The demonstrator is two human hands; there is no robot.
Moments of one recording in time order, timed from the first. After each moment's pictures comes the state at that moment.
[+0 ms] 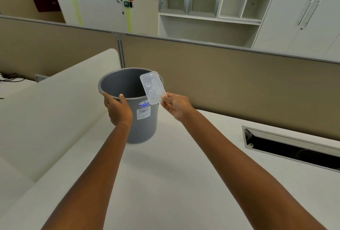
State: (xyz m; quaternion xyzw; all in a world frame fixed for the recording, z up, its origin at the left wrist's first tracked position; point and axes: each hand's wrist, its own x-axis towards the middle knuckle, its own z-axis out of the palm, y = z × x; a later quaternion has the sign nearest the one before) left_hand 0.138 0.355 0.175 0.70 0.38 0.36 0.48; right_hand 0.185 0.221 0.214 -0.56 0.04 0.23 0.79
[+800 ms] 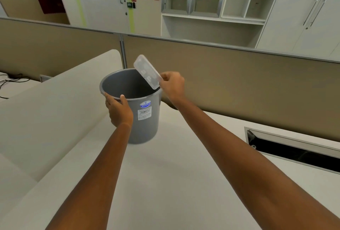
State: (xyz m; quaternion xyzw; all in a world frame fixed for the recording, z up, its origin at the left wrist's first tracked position) left_hand 0.137 0.354 0.174 0.70 0.39 0.36 0.47; right_hand 0.198 0.242 0.244 -0.83 -0.18 -0.07 0.52
